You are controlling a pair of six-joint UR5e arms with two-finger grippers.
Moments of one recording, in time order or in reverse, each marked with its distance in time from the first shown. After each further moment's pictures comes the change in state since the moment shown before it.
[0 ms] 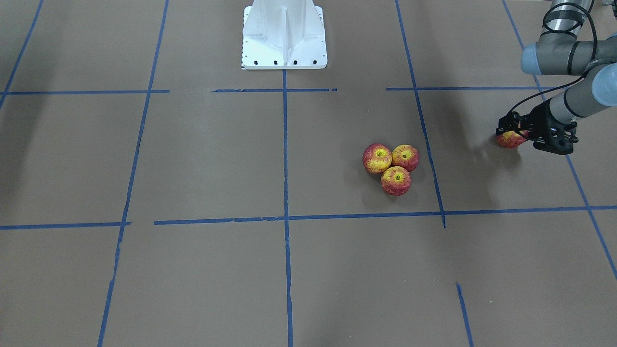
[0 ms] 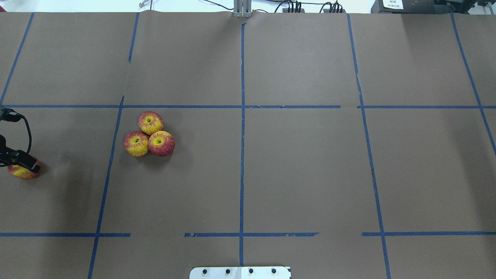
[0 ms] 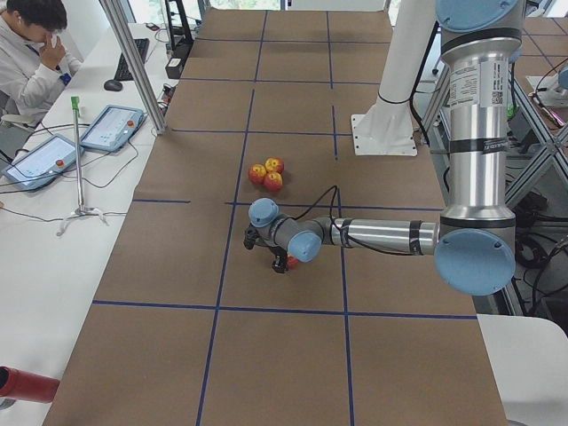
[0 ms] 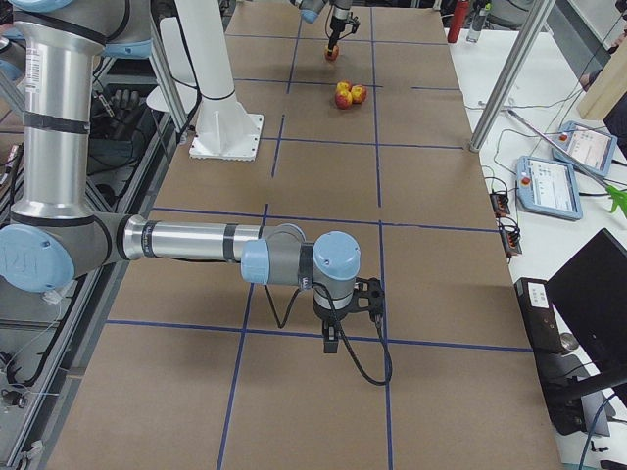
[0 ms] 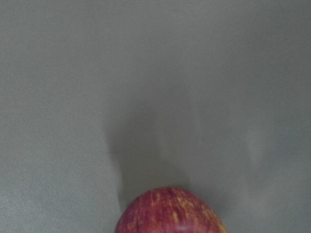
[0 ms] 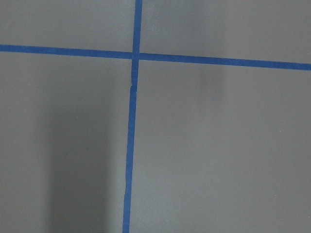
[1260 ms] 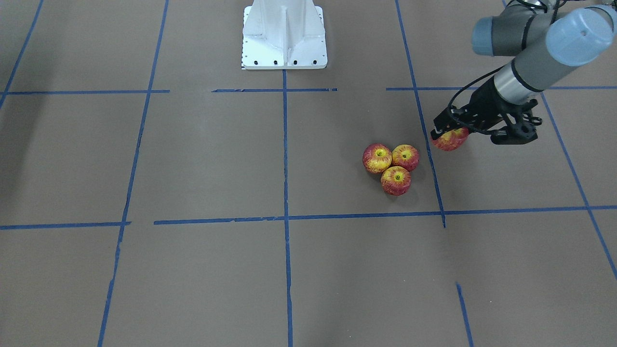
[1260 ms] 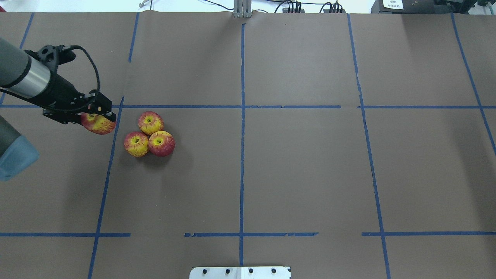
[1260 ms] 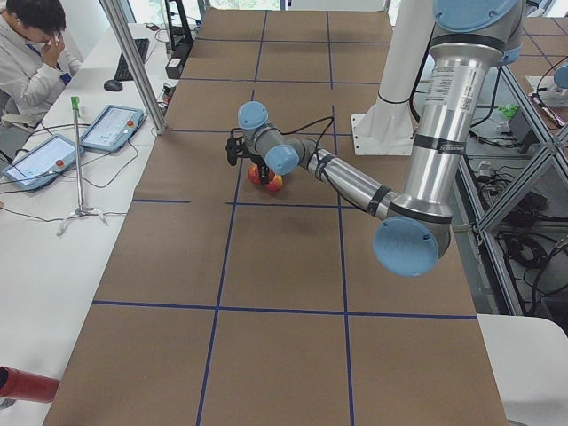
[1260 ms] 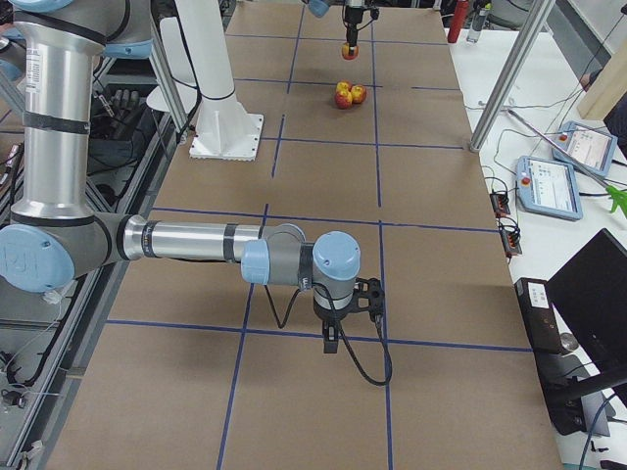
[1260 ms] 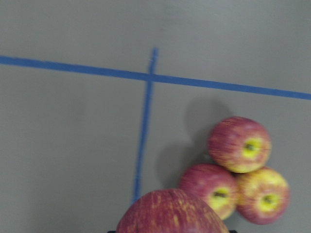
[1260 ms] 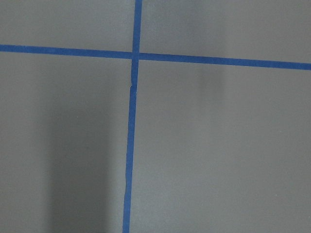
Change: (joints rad) left arm 0.090 -0.320 -0.298 0.202 0.074 -0.686; right arm 0.000 0.000 0.000 0.000 0.000 0.001
